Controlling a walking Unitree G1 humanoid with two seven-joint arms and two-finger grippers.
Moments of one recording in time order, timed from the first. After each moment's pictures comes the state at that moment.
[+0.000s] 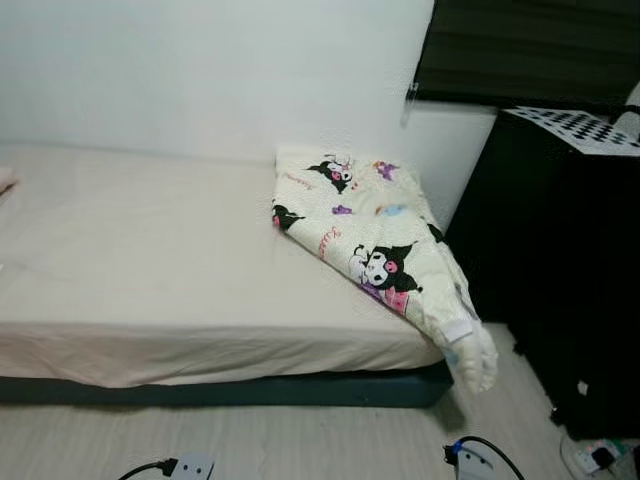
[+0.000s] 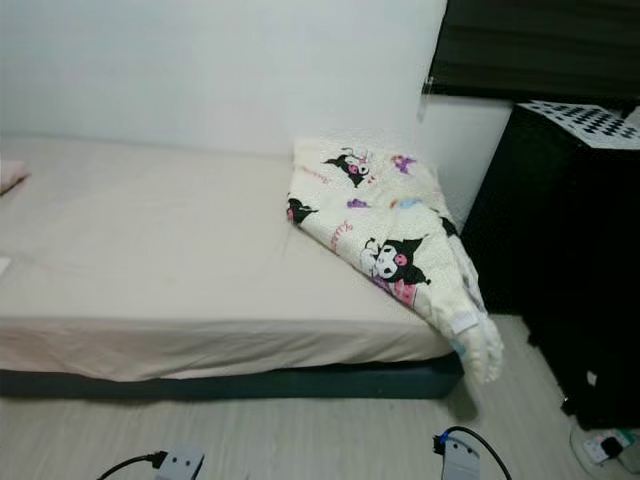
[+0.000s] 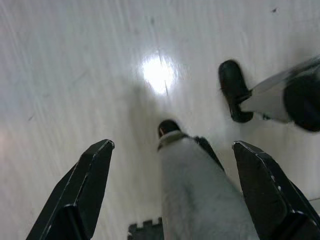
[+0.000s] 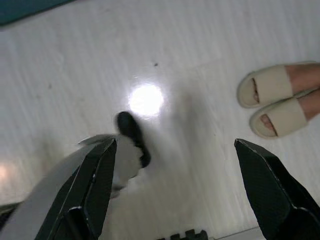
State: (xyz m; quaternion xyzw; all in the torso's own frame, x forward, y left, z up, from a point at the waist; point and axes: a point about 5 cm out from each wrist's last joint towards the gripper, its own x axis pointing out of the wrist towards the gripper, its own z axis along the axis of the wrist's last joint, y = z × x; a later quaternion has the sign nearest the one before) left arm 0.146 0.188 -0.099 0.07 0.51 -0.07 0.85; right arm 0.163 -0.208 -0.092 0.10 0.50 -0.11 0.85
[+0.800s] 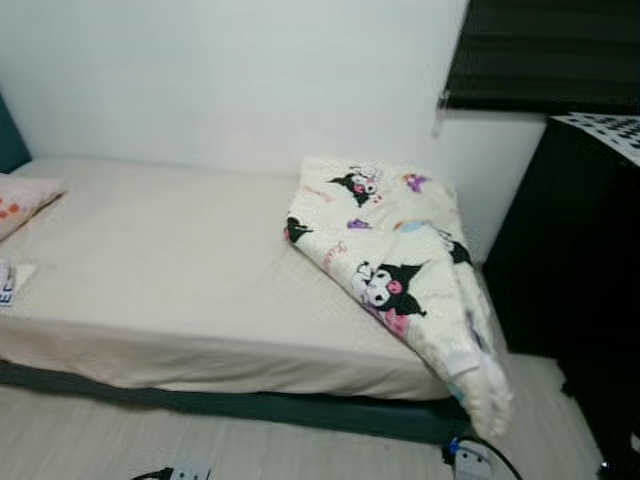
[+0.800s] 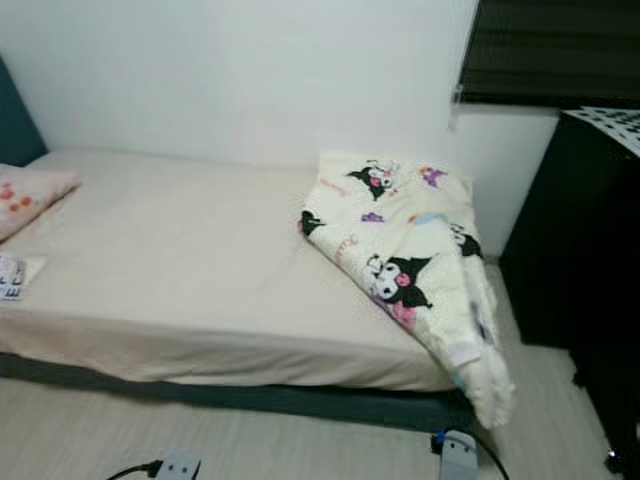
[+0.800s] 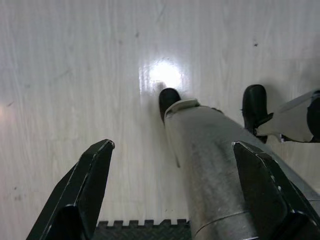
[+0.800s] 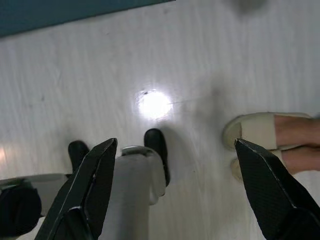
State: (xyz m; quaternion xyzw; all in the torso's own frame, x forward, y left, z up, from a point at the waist) left arm 0.147 0.188 -0.099 0.05 0.51 -0.05 0.86; right arm 0.164 -0.212 -0.090 0.09 0.50 -0.11 0.85
